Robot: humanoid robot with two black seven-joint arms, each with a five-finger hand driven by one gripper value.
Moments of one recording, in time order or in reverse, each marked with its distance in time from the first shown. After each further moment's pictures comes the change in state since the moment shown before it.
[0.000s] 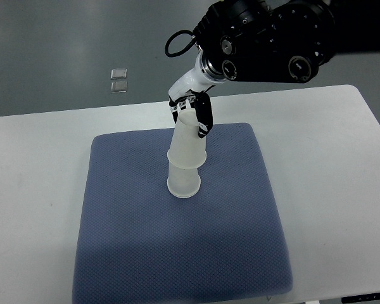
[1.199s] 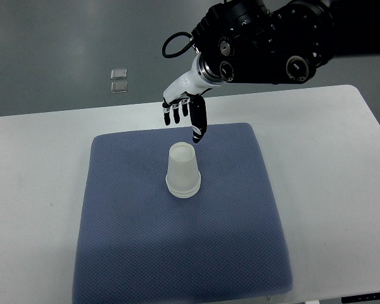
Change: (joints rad) left arm 0.000 0.000 0.000 -0.002 0.000 0.000 0.000; right arm -0.006 0.000 0.010 0.009 0.044 -0.021 0.008
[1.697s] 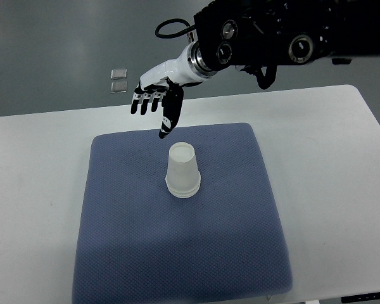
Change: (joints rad) left arm 0.000 0.000 0.001 0.000 0.000 0.000 0.000; right arm -0.120 -0.069 0.178 -0.071 0.211 -0.093 0.021
